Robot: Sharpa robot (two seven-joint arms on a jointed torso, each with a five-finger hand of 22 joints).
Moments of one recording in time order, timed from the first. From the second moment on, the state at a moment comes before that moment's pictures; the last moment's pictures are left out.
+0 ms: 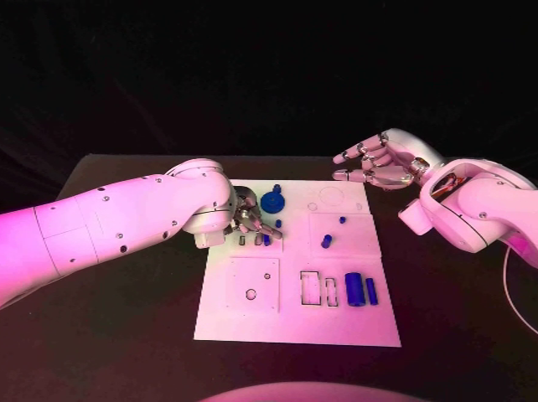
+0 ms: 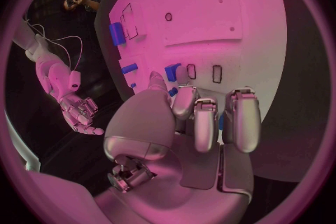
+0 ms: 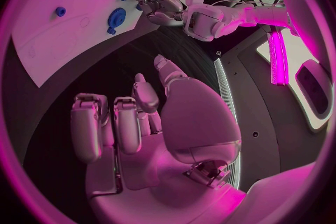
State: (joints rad) left arm 1.29 -0.58 -0.04 1.41 -0.98 0.20 -0.70; left_hand 1.24 0.12 -0.26 0.27 0.05 0.95 0.02 0.68 0.62 1.37 -0.04 1.24 1.19 1.47 -0.09 1.57 1.31 0.05 1.46 0.02 1.47 1.31; right arm 1.28 -0.99 -0.02 1.69 -0.90 -0.39 0.03; right_hand 1.26 -0.08 0.14 0.04 0.26 1.00 0.15 0.07 0.07 1.33 0.06 1.12 1.24 1.47 -0.02 1.50 1.31 0.04 1.47 0.08 1.48 1.31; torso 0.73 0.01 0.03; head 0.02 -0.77
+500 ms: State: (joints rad) left arm 1.30 -0.58 -0.03 1.41 -0.98 0.21 -0.70; left_hand 1.40 0.11 -0.07 0.15 0.07 0.91 0.02 0.65 0.64 1.36 -0.05 1.23 1.18 1.47 -0.10 1.57 1.31 0.05 1.47 0.01 1.47 1.31; right arm 1.28 -0.99 -0.02 1.69 -0.90 -0.39 0.03; right_hand 1.26 -0.08 0.14 0.04 0.26 1.00 0.15 0.07 0.07 1.33 0.06 1.12 1.24 1.47 -0.02 1.50 1.31 0.04 1.47 0.08 1.48 1.31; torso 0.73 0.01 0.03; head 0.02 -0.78
